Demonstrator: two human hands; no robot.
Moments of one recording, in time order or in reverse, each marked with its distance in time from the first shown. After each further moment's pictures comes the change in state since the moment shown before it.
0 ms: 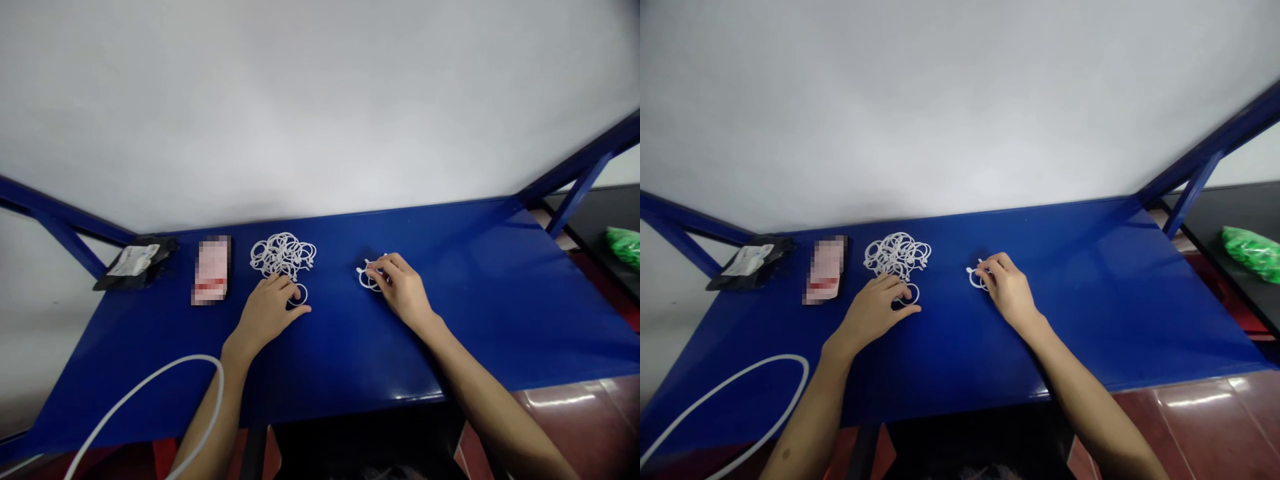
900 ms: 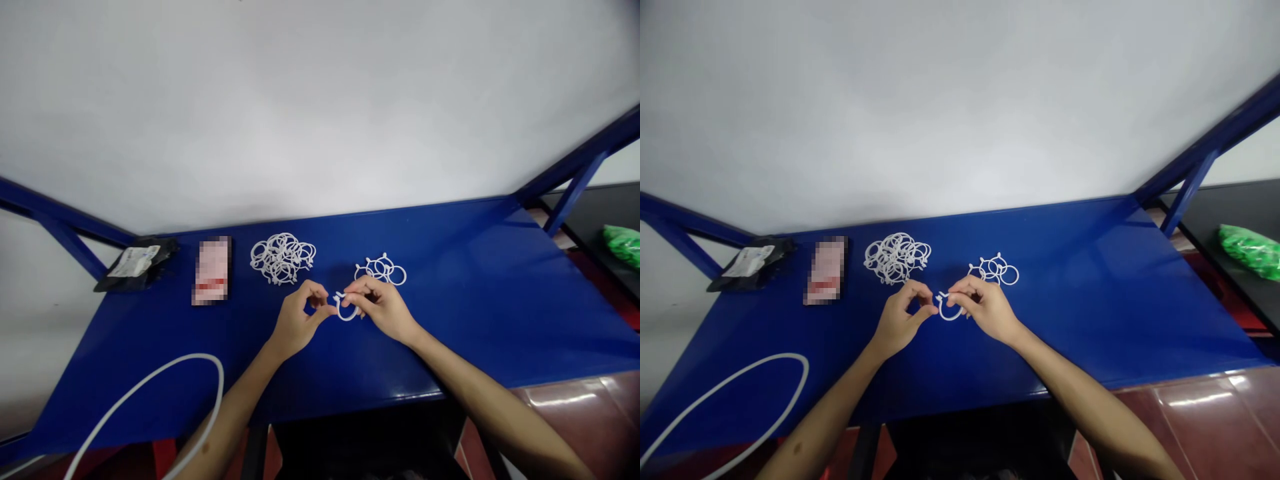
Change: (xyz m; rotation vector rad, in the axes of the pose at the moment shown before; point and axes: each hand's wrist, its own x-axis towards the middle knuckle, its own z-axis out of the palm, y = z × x) left_hand 0.002 0.049 0.028 -0.716 0.218 -0.041; right_hand -0.014 -0.037 0.017 0.860 -0.311 0.362
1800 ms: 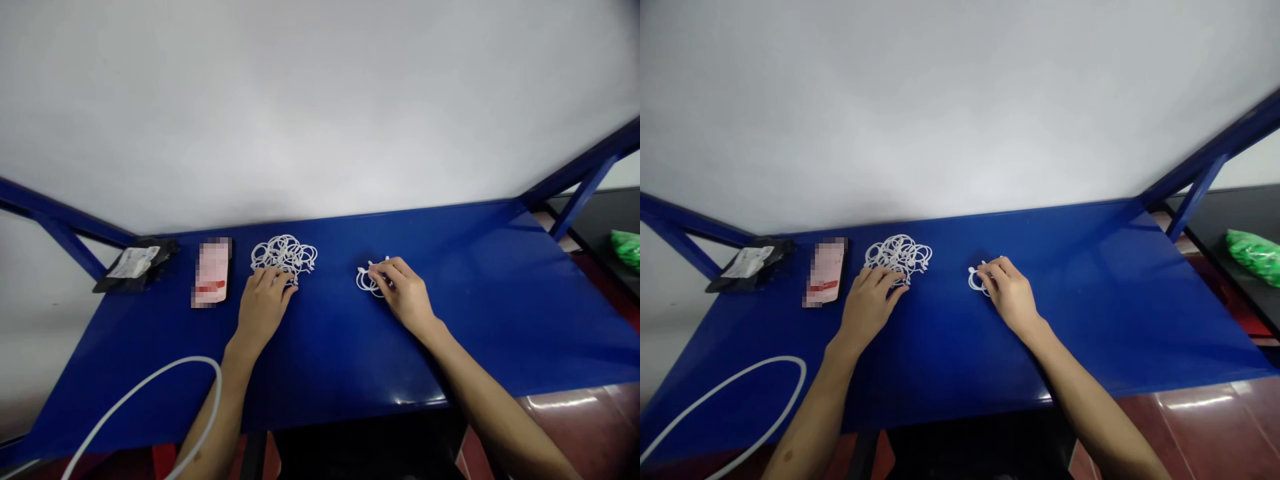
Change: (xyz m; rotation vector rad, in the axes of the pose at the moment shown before) left_hand 0.013 -0.028 -0.051 0.884 0.061 0.147; right_hand 0.010 -0.001 -0.037 -0.853 0.322 -0.402
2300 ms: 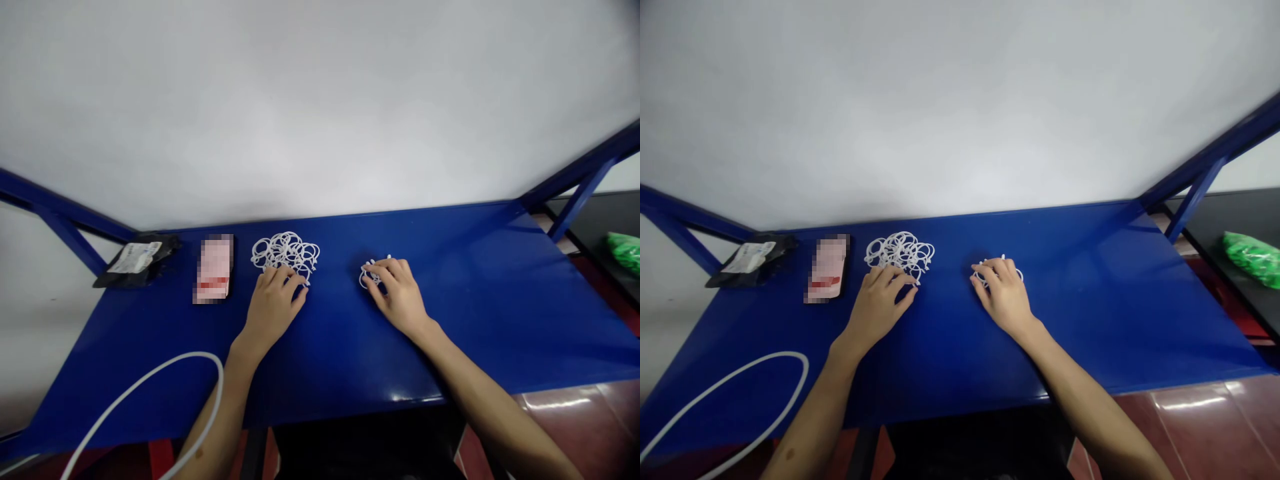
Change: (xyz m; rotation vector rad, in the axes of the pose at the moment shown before) left_hand 0.000 0.014 -0.006 -0.067 -0.021 0.067; right_hand -0.003 -0.008 0.007 -0.124 0.002 -0.091
